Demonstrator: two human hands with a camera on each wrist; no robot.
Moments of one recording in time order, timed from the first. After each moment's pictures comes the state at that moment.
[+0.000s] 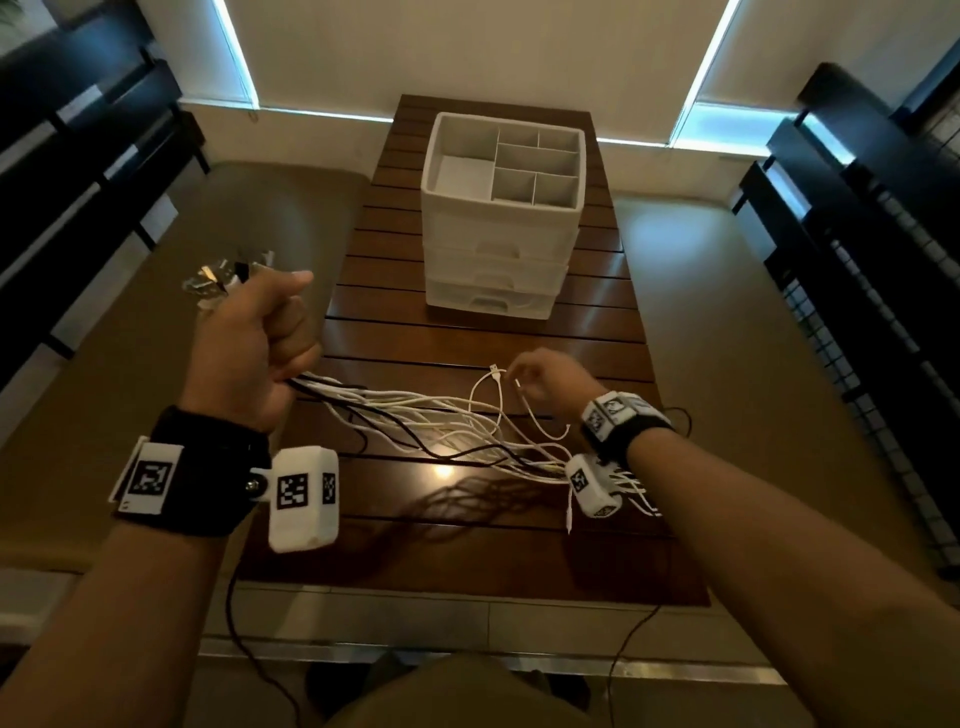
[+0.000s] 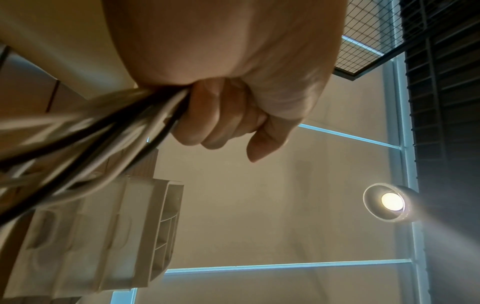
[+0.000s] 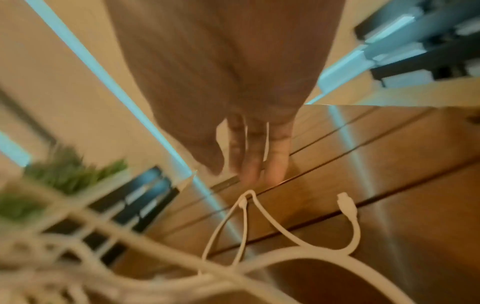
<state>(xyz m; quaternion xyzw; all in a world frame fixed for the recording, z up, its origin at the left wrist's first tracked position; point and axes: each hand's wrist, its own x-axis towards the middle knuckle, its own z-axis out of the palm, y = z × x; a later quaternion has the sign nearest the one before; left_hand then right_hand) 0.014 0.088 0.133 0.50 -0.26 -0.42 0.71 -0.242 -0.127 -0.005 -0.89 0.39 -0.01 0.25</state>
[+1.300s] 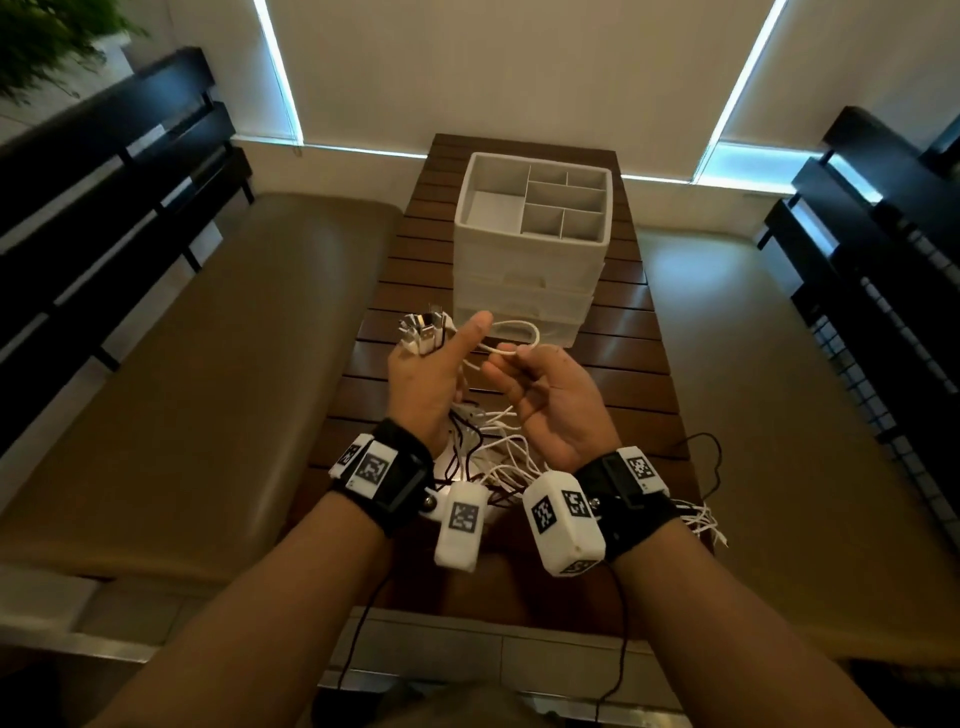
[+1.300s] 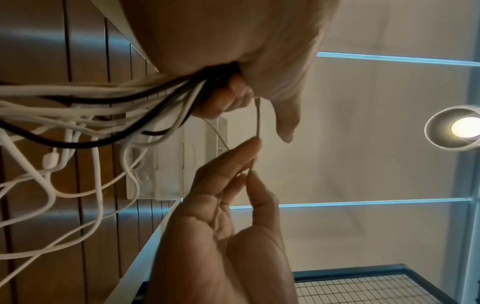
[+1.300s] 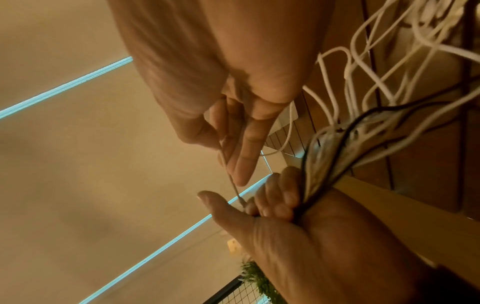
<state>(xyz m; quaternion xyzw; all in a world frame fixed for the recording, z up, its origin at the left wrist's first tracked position) -0.078 0.030 0.094 0.55 -0.21 -0.37 0.72 -0.202 -0.030 0.089 -0.25 0.27 -0.40 0.84</state>
